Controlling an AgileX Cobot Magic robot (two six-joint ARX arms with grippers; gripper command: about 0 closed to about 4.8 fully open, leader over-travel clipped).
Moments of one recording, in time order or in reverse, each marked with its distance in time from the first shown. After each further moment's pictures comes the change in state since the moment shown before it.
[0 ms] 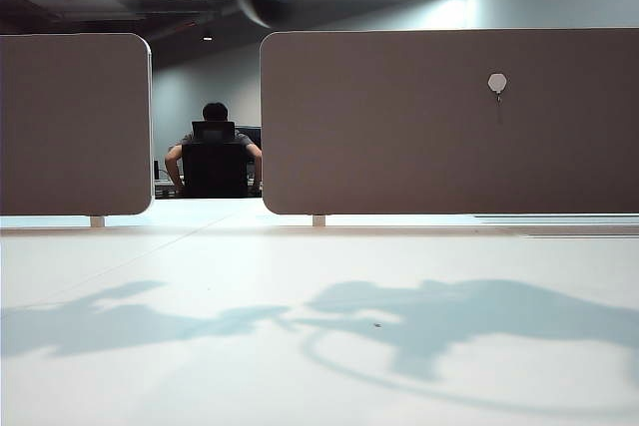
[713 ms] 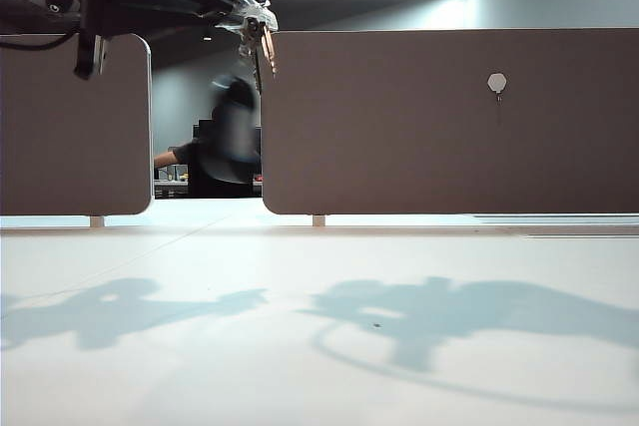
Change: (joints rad) left arm 0.000 0.002 -0.001 -0.492 -0.403 0.621; right arm 0.000 -0.026 0.000 0.067 0.077 -0.024
